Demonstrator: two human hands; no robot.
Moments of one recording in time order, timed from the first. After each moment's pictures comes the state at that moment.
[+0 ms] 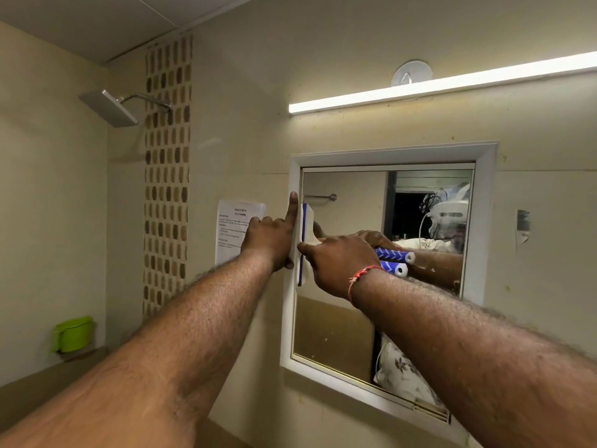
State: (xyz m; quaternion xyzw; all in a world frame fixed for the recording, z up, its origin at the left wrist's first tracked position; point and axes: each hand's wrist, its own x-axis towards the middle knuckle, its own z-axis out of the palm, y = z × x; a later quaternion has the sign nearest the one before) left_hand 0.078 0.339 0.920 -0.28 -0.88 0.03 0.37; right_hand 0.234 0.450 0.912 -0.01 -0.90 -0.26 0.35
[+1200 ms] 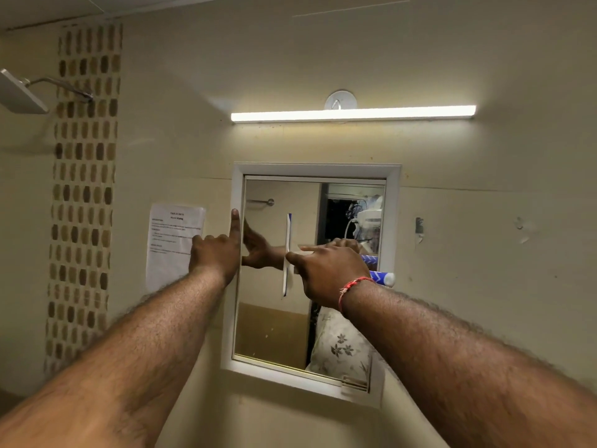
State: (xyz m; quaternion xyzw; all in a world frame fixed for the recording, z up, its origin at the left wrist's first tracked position) left_hand 0.101 0.346 0.900 -0.24 -0.91 0.04 0.34; right_hand 0.327 0.474 0.910 -0.09 -0.91 -0.24 0.33
